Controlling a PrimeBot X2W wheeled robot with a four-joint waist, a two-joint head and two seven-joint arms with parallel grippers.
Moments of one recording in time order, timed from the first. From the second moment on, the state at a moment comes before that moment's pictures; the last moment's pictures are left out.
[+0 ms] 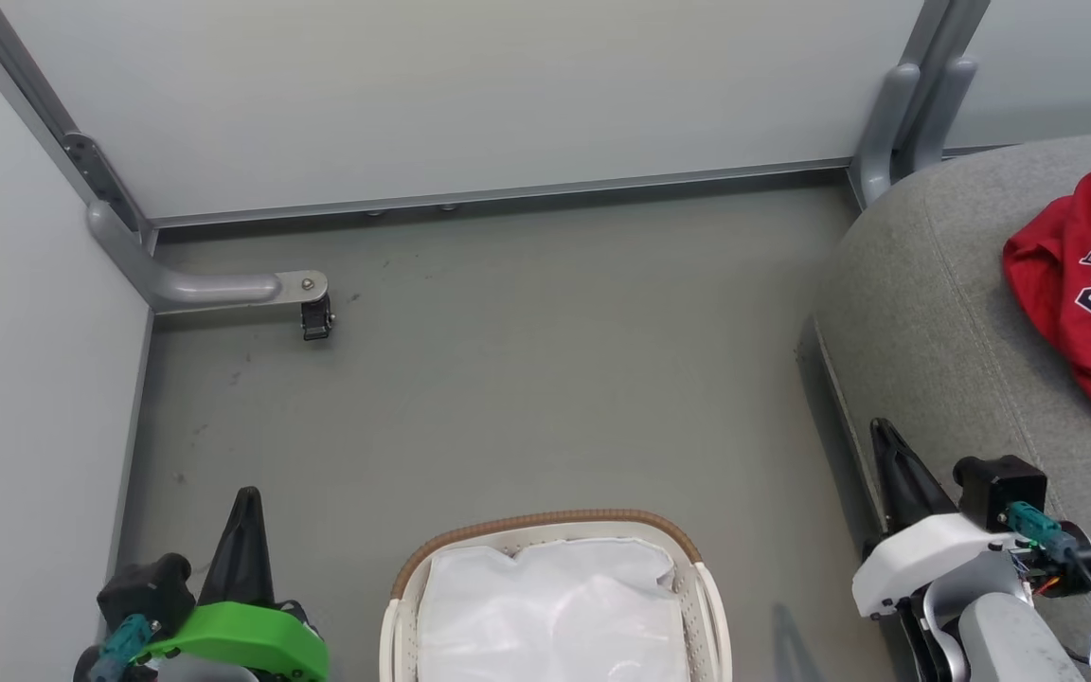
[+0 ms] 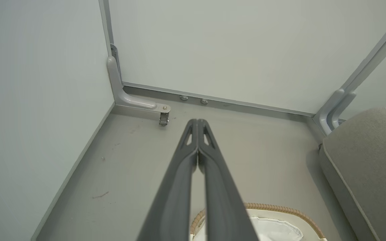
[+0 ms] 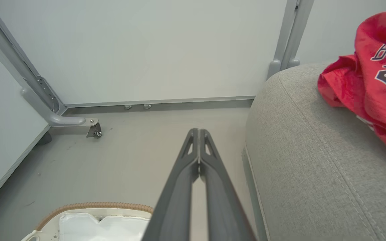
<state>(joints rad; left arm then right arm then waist) -0.07 0.04 0.00 0.40 -0.30 -0.13 -0.25 -0.20 -0.04 -0.04 0.45 0.13 0.13 -0.24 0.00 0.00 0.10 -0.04</state>
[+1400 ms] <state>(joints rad) -0.07 0.04 0.05 0.33 -0.93 -0.13 -0.08 -0.16 -0.04 -0.07 0.35 0.83 0.13 -0.08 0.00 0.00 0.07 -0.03</state>
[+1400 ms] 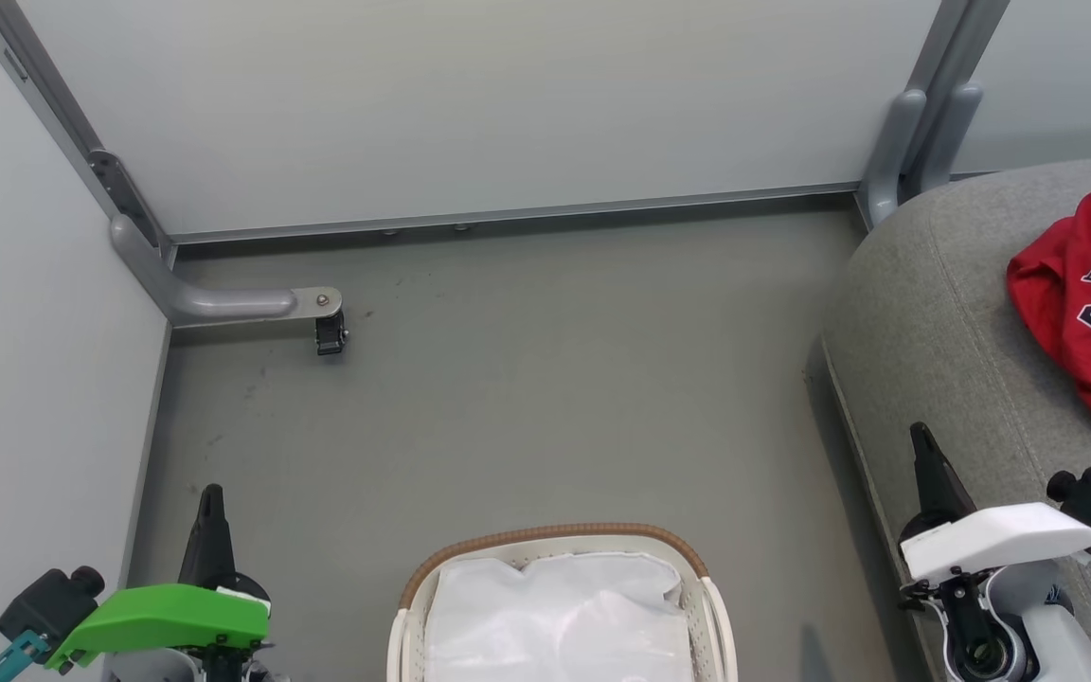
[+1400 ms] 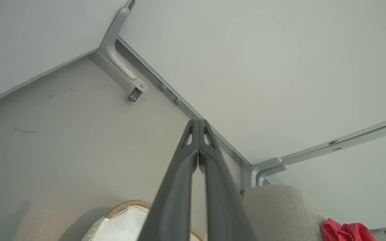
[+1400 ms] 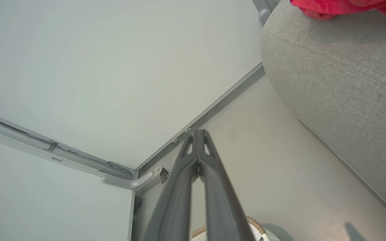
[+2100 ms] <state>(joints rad) -0.07 0.04 0.07 0.30 -1.15 -0.13 -0.02 -0.15 -0.04 -0.09 0.32 1.09 0.13 -0.01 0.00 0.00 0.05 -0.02</state>
